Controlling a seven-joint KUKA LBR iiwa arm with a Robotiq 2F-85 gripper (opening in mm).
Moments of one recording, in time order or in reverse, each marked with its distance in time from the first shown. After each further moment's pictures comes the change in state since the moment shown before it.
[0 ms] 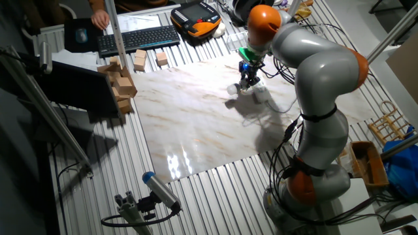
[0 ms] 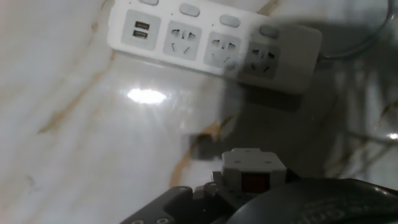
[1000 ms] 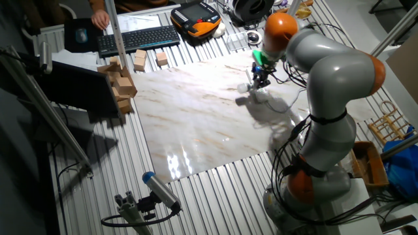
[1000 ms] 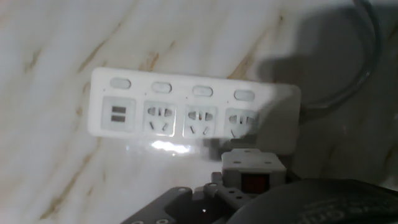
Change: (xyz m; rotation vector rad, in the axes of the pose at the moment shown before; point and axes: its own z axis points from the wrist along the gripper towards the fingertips) arm -0.071 -0.027 0.012 -0.108 -0.036 0.091
